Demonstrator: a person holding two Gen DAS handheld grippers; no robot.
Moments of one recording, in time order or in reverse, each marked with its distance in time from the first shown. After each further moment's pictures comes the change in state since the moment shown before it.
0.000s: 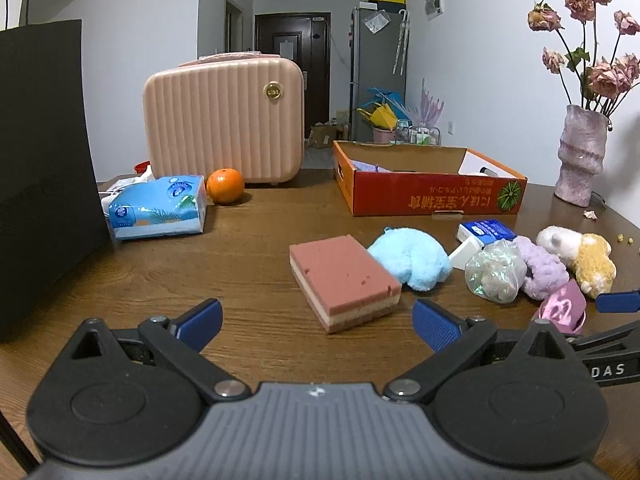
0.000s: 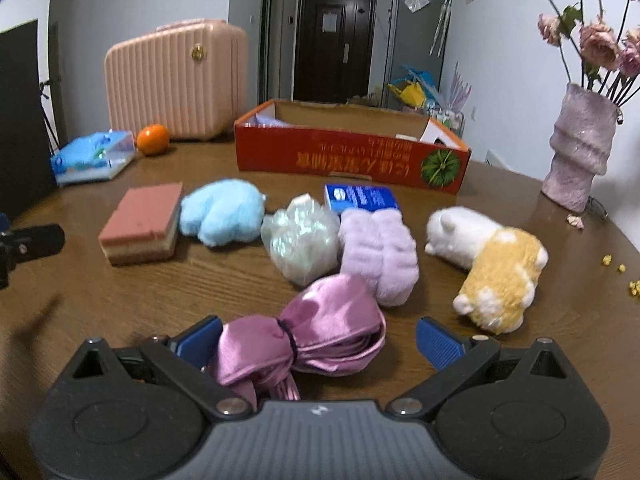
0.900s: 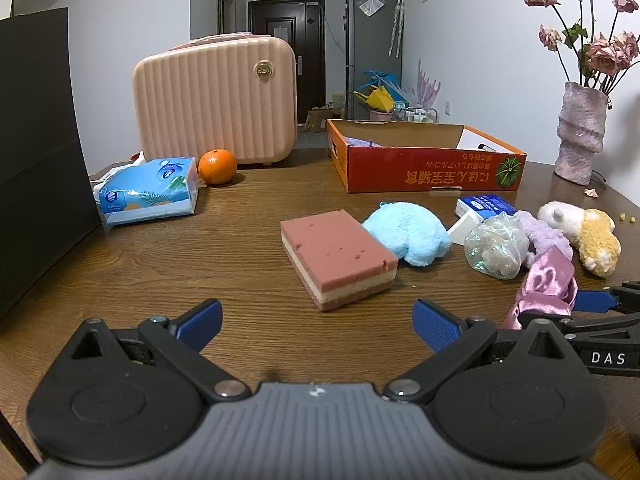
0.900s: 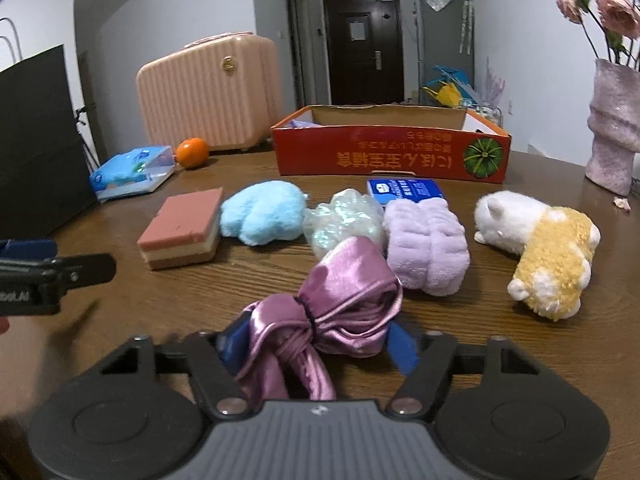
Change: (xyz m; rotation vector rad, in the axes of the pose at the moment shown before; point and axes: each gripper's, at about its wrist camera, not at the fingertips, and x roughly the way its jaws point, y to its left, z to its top) left arm 0.011 -0.008 -0.009 0.025 0.047 0.002; right arm 0.010 -0.005 -0.013 0.049 -0.038 0.169
